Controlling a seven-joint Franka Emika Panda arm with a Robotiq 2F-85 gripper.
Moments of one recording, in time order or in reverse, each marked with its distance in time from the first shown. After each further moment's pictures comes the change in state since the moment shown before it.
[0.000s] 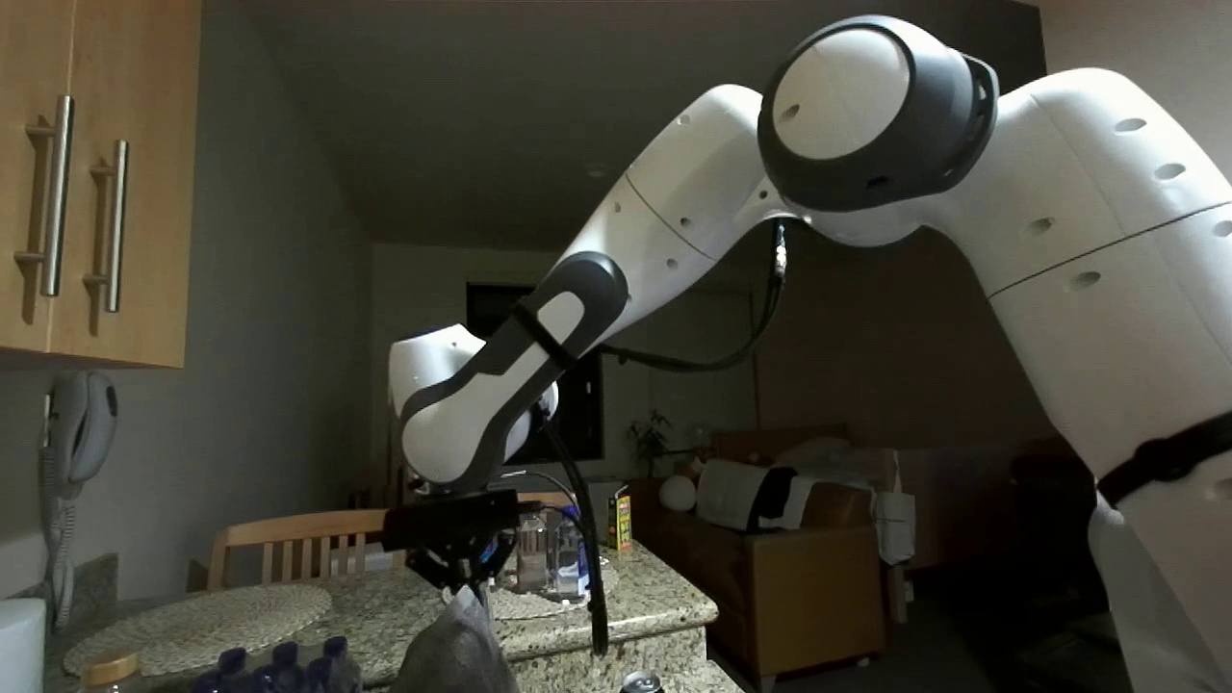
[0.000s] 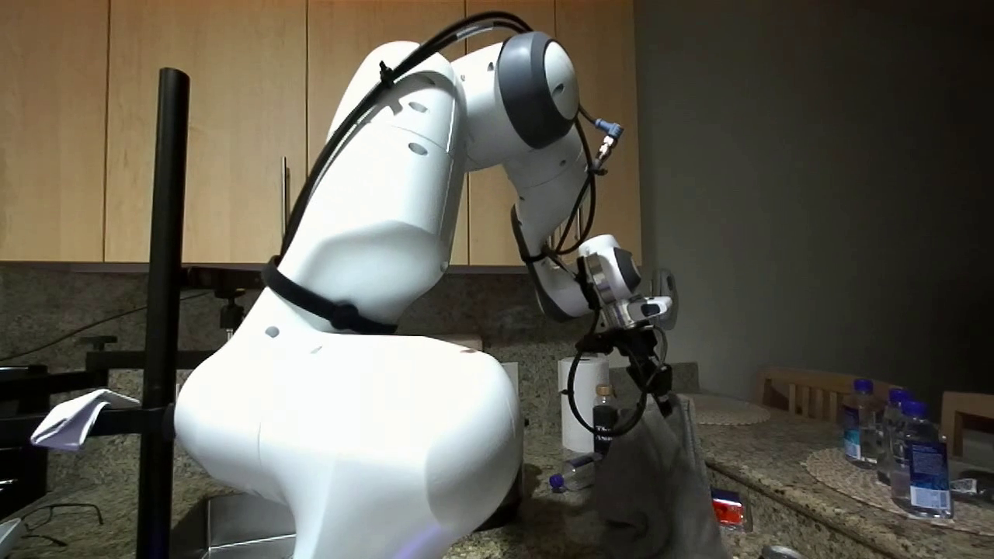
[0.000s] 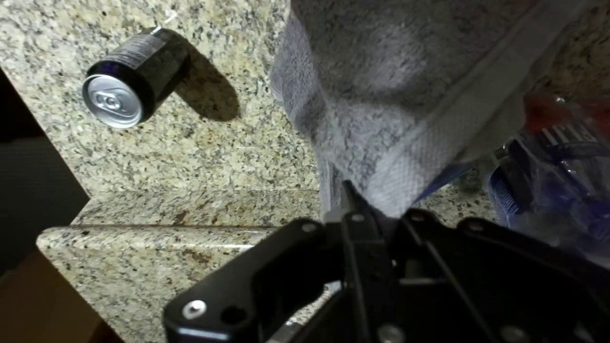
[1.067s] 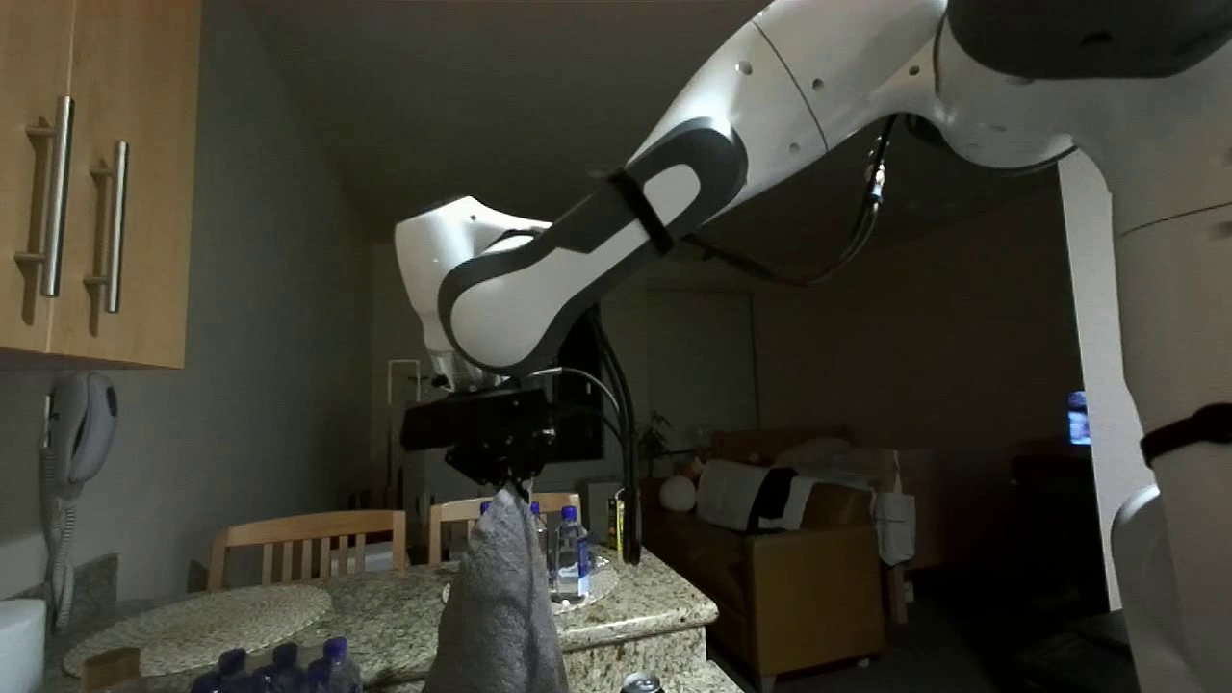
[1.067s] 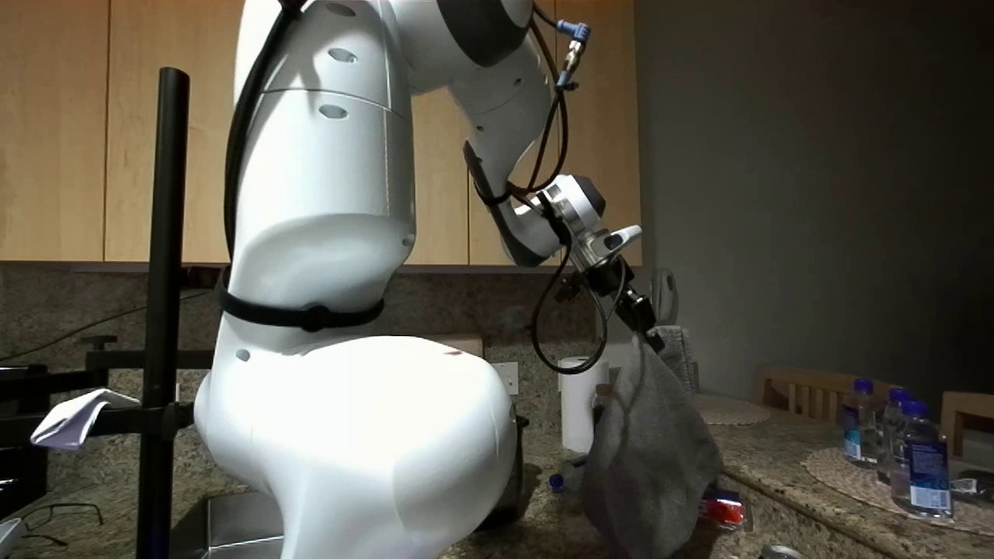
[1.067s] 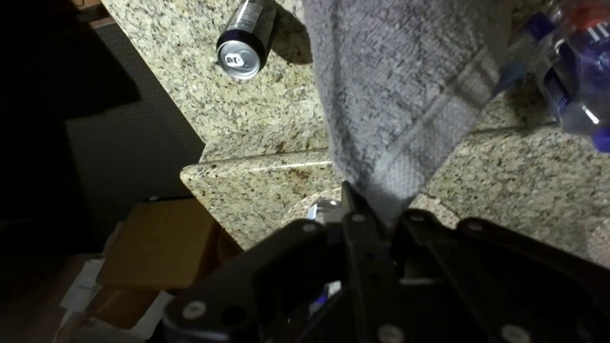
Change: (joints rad) arm -0.131 -0.335 0.214 -0.140 -0.223 -0.232 0.297
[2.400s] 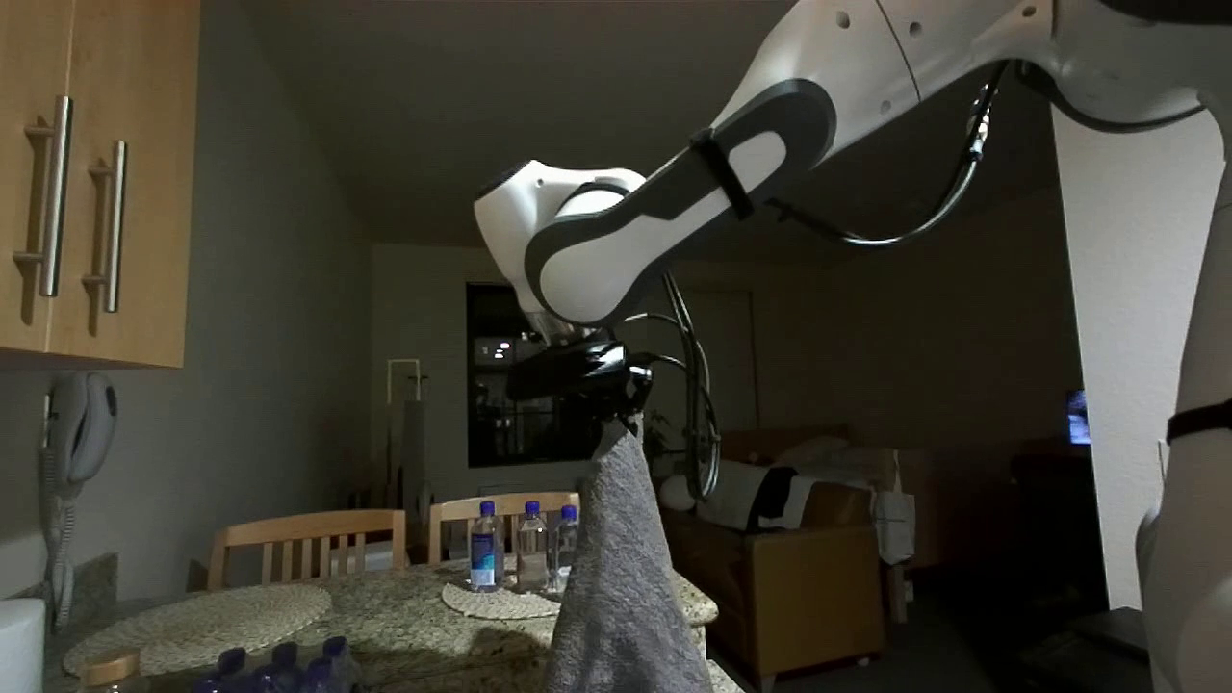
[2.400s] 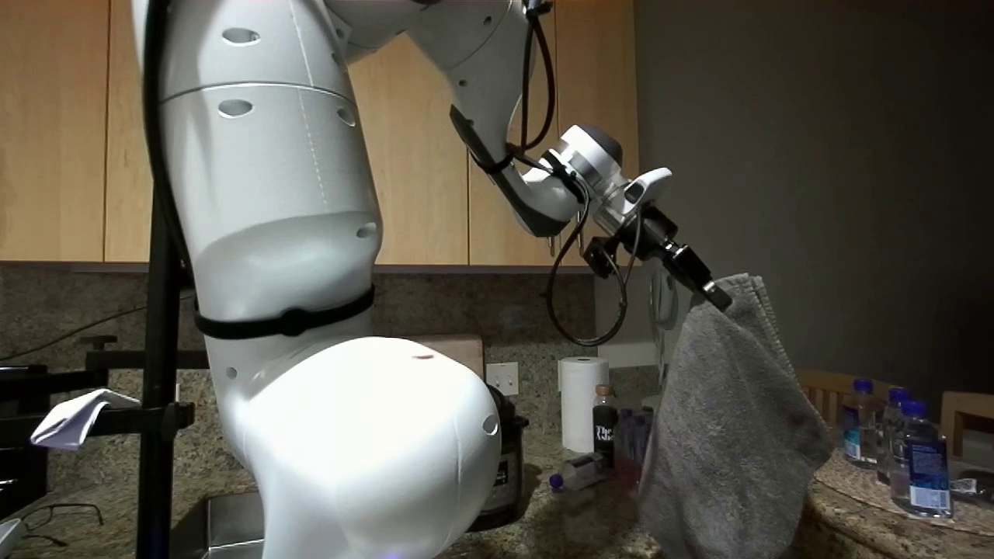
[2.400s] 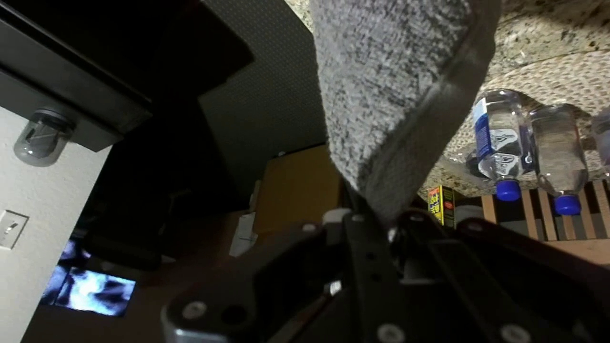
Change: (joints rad) arm -0.198 -0.195 0.068 -0.082 -0.134 -0.198 0.166
